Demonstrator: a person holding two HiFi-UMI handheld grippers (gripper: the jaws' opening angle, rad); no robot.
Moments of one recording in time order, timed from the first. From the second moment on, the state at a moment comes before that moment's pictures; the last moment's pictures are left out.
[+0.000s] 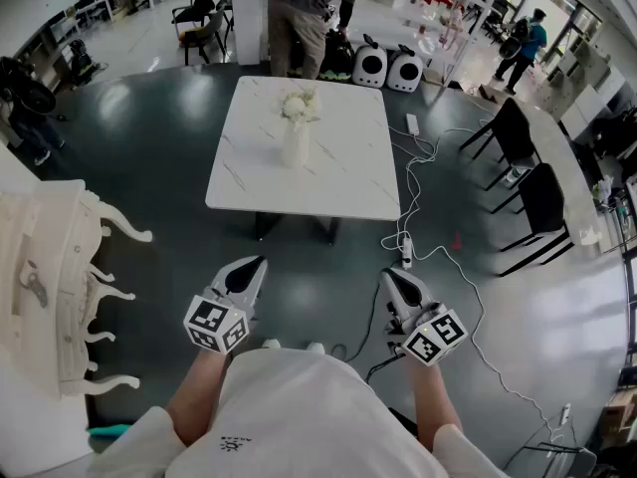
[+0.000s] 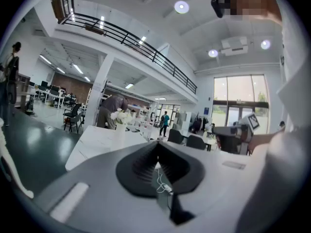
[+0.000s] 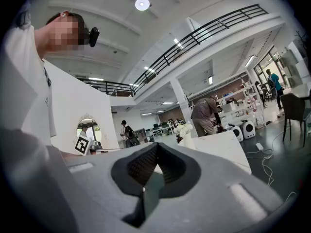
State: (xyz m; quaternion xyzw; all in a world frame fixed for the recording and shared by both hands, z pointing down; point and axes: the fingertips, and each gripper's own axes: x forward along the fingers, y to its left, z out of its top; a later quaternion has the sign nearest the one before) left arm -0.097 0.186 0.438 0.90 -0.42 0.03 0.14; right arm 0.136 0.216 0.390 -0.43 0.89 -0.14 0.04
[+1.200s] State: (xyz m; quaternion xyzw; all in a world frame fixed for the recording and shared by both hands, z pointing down) left arm -0.160 0.172 0.447 0.90 -0.41 0.04 0.13; right arm 0.081 0.204 0.392 -0.43 0.89 -0.16 0.05
